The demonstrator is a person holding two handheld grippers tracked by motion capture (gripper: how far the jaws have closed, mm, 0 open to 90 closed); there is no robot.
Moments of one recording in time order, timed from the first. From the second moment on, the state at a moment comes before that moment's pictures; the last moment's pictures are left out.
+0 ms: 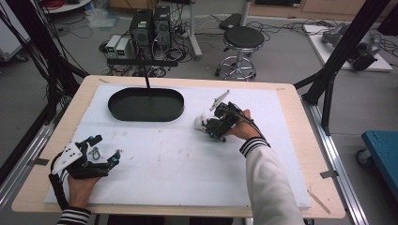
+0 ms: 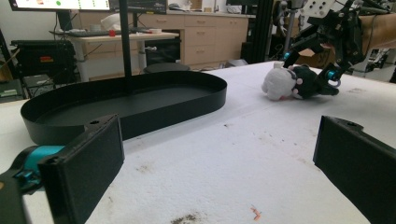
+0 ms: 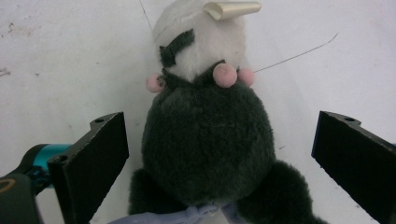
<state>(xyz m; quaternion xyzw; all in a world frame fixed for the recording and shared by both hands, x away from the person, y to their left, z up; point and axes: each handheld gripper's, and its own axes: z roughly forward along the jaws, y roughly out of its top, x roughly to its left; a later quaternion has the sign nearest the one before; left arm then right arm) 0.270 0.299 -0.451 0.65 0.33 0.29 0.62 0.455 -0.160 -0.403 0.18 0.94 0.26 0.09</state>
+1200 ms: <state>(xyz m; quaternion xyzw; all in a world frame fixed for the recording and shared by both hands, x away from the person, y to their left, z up) 0.270 0.298 -0.451 0.65 0.33 0.29 0.62 0.453 -0.157 -0.402 0.16 0.95 0.23 0.10</state>
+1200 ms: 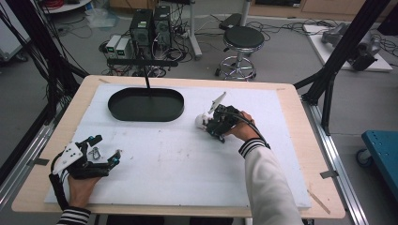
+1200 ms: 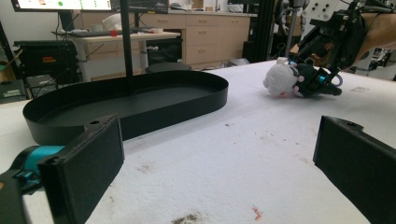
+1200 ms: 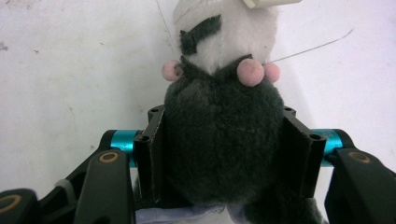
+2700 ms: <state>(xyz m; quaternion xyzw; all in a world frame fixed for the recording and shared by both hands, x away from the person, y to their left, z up) 0.338 0.254 -0.334 0.76 0.19 0.15 0.60 0.399 -0.122 -0.333 0.06 0.91 0.40 0.06</state>
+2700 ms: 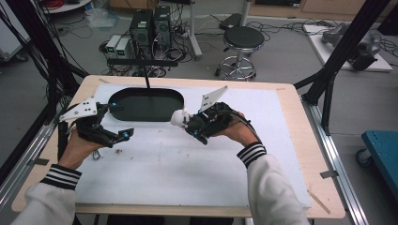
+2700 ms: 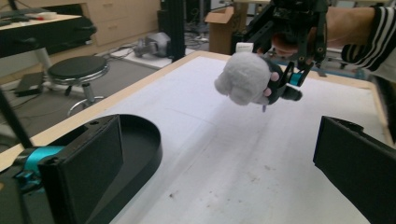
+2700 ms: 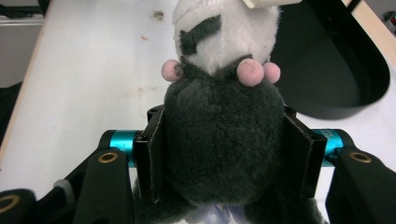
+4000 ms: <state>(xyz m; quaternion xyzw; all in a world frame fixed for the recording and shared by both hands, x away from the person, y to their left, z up) 0.357 0.181 -0.318 0.83 0.09 0.08 0.55 0.381 -0.081 -0.310 -0.02 0.91 0.41 0.03</state>
